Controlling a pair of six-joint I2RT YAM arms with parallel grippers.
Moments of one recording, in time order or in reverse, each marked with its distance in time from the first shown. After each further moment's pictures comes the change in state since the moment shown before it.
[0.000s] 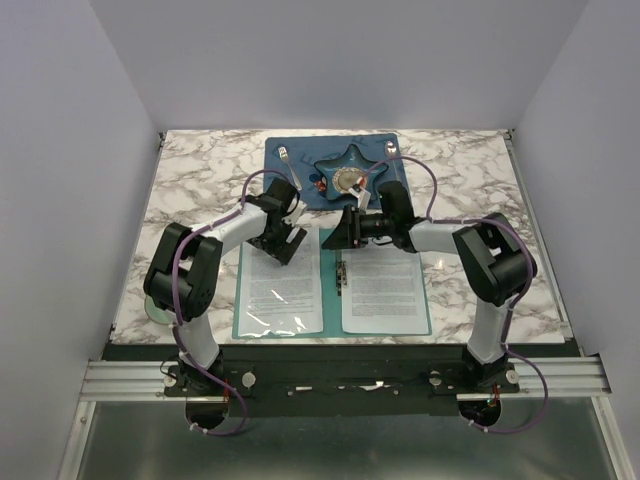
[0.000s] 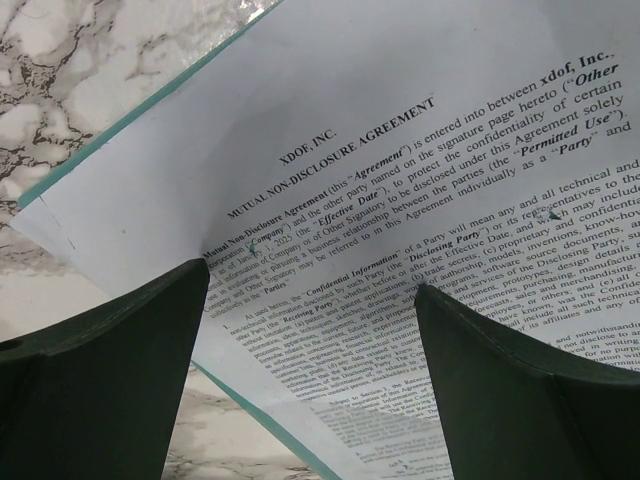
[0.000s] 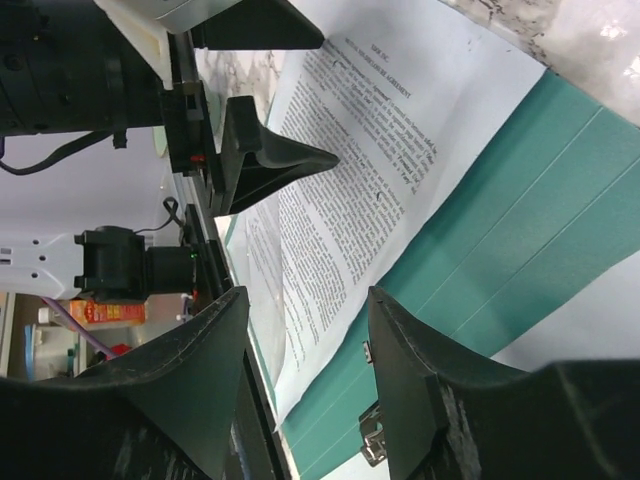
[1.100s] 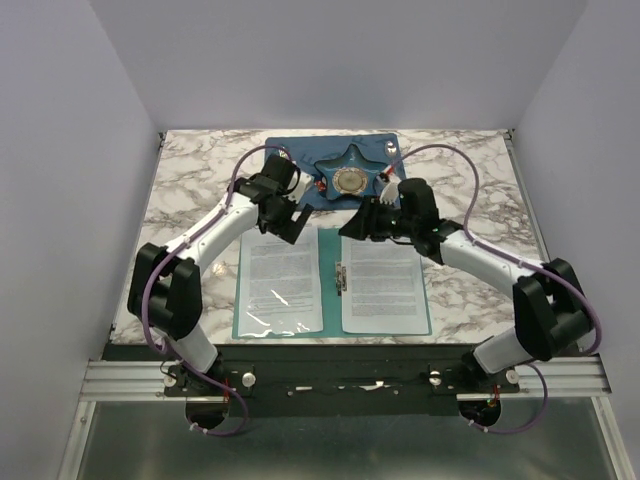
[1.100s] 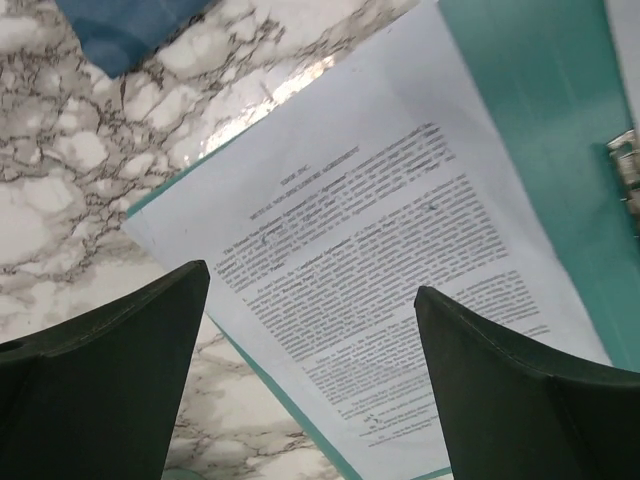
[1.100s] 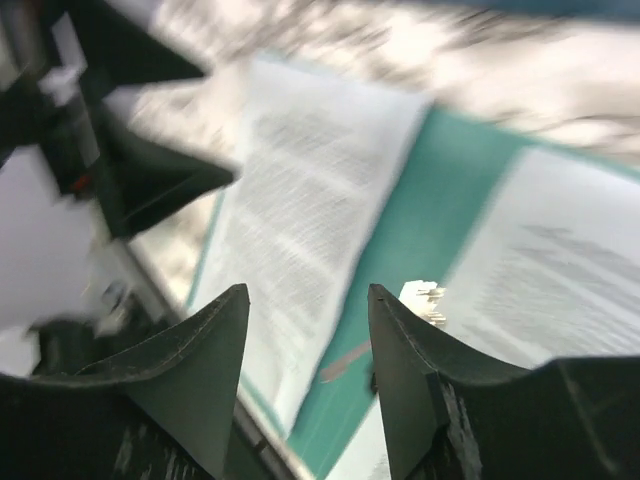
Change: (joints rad) left arm -0.027 -0.146 0.144 -0.113 0.048 -0.026; right arm 0.027 -0.406 -0.113 -0.240 0.382 -0.034
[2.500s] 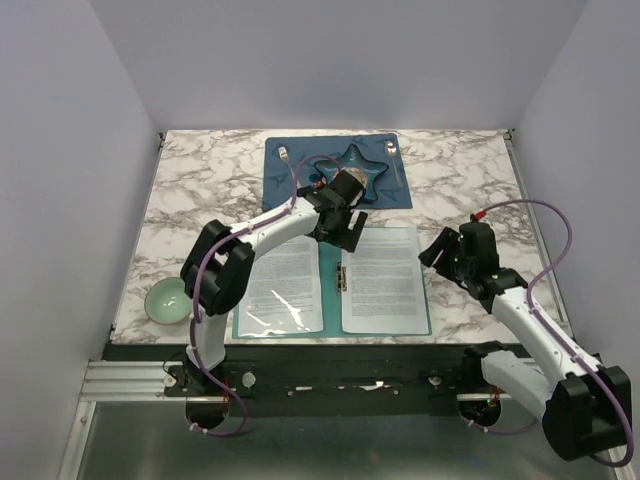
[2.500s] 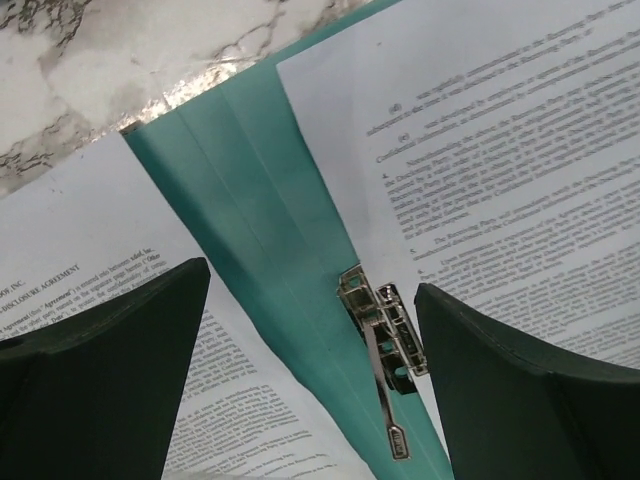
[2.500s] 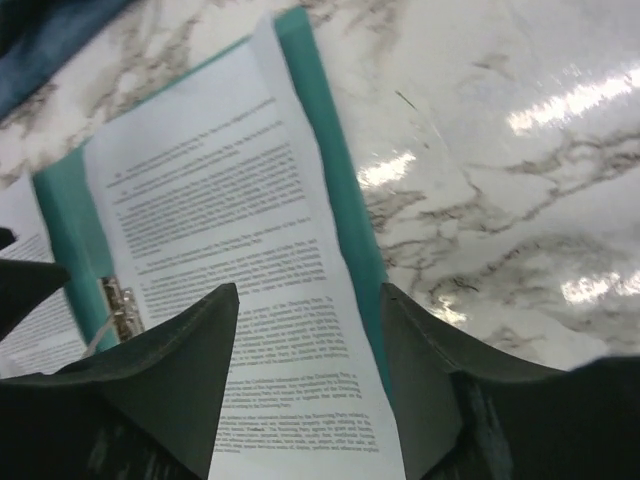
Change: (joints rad) left arm -0.284 0.297 0.232 0.068 -0.032 -0.411; right arm -0.296 -0.586 -0.364 -0.427 0.539 0.083
